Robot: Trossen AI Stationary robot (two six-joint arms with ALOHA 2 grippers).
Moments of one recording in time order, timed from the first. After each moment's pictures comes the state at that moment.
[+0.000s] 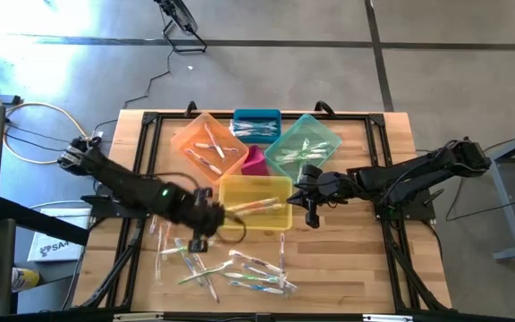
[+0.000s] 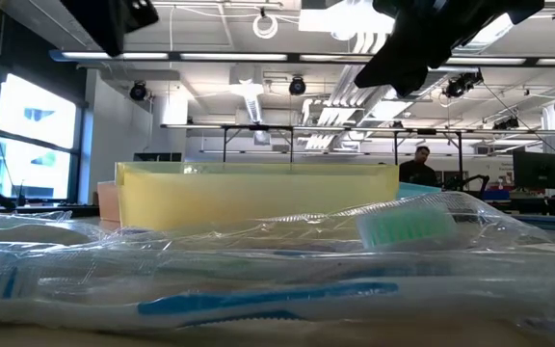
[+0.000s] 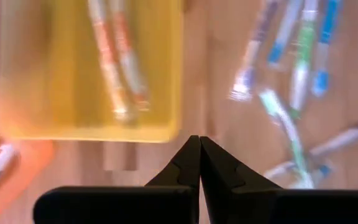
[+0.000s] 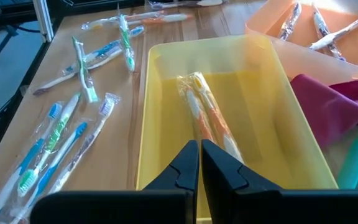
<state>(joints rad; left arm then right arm) -0.44 1.43 1.27 -0.98 -0.19 -0.39 0.15 1.25 0.75 -0.06 0.09 0.23</state>
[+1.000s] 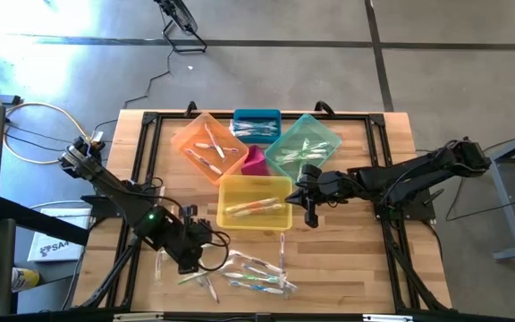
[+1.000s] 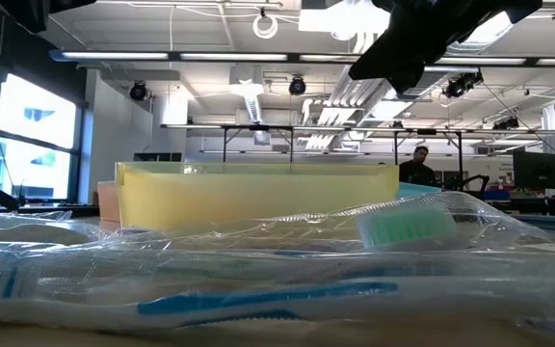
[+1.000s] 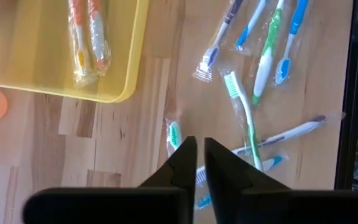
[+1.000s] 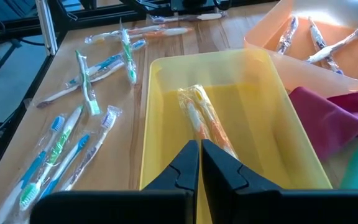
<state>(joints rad) -0.65 1.44 1.27 -1.01 -0.27 -0.75 0.15 1.25 0.75 -0.02 0.10 0.23</state>
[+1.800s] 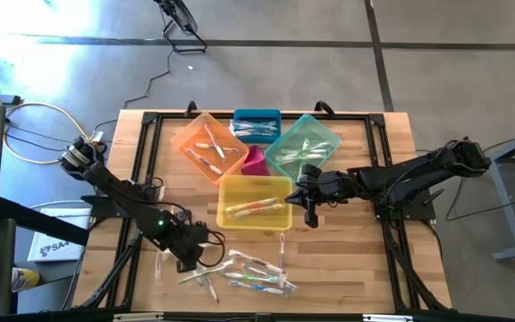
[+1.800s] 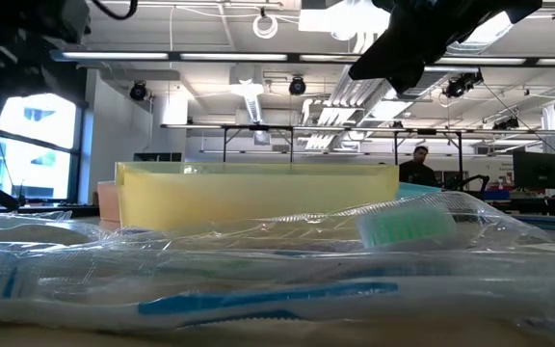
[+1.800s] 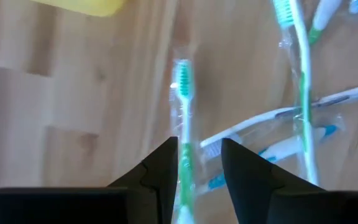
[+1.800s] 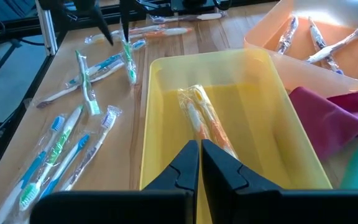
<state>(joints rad) -0.65 1.44 0.96 -0.80 -0.14 -0.85 0.15 1.25 0.75 -0.02 0.10 0.23</state>
